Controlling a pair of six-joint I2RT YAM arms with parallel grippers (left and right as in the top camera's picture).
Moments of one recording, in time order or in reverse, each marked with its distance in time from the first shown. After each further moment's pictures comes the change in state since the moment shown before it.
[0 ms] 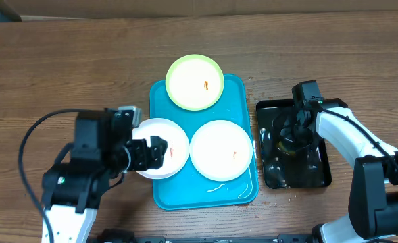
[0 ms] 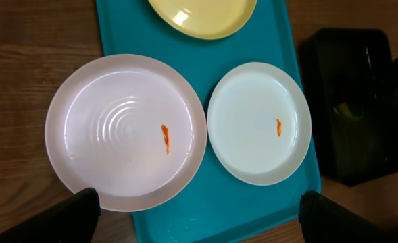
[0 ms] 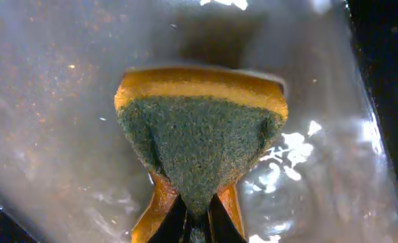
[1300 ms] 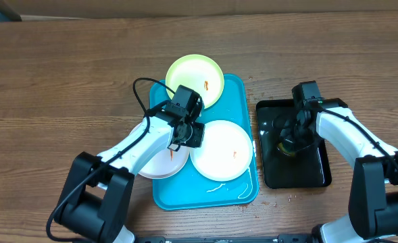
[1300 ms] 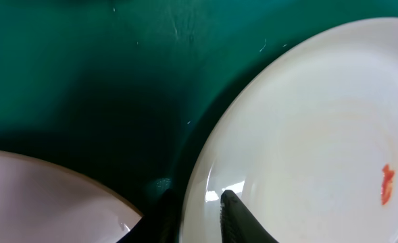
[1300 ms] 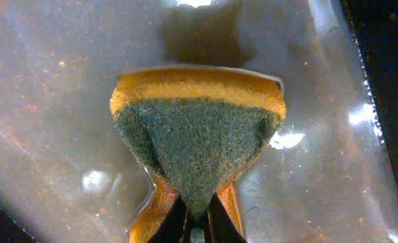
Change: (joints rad) left arm -0.315 0.783 0.002 0.472 -0.125 -0.043; right arm 0.000 0.000 0.000 -0.013 0.000 0.000
